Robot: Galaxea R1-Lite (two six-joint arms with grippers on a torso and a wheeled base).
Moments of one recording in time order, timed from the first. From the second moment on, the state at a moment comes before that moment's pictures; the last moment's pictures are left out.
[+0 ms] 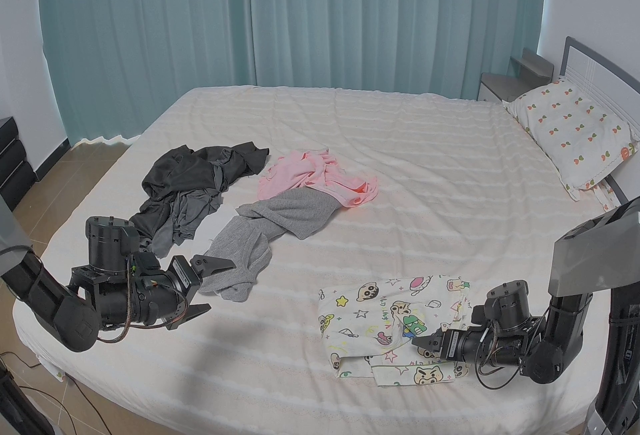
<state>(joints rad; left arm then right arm) -0.22 1.83 -0.45 -0.80 -0.39 -1.01 0.41 2.27 -0.29 -1.22 0.13 0.59</state>
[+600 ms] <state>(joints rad) -0.22 1.84 -0.45 -0.80 -0.38 -1.01 0.39 2.33 -0.34 -1.23 0.09 0.60</state>
